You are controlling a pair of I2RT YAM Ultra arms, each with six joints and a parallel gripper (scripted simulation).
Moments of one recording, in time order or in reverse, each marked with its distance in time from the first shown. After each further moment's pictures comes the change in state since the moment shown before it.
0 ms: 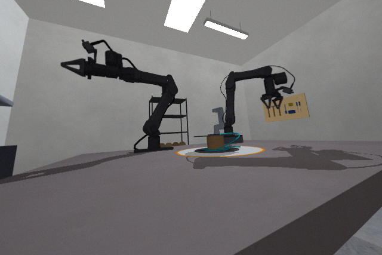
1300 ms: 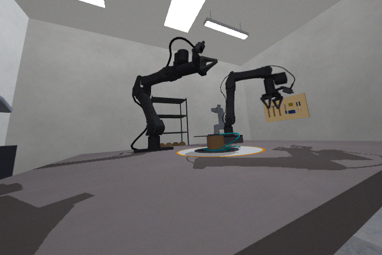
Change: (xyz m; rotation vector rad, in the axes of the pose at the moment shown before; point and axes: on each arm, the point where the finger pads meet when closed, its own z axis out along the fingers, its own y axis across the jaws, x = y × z) left arm 0.000 0.000 0.000 0.000 0.000 0.000; right arm 0.037 0.361 -0.518 -1.930 -0.006 -0.144
